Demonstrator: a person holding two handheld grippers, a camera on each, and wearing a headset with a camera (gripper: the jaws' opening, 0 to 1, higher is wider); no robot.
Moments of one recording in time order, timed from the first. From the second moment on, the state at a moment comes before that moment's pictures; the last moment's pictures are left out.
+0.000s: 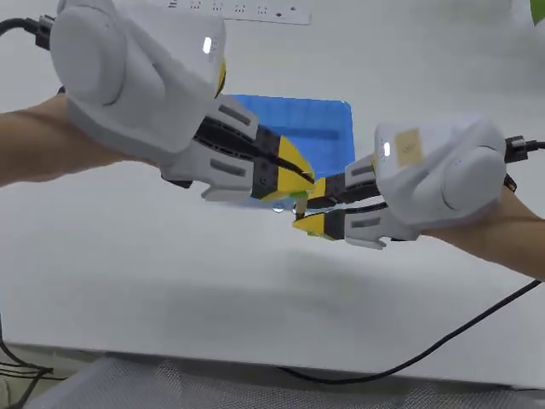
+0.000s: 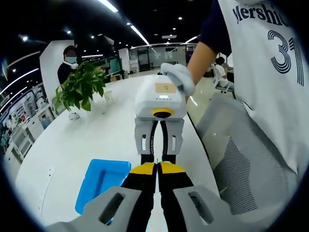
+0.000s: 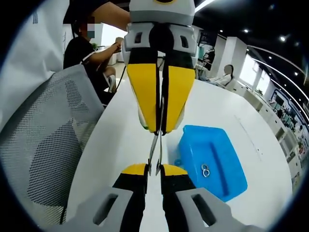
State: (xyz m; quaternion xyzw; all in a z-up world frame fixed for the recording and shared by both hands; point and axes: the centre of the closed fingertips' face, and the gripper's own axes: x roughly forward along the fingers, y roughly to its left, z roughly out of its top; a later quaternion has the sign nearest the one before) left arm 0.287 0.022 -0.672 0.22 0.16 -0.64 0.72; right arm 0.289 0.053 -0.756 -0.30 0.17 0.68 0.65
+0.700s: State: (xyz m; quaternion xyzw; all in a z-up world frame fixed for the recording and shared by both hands) left arm 0.303 0.020 -0.686 0.22 0.16 -0.64 0.72; right arm 0.314 0.052 -0.763 -0.29 0.18 0.66 0.67
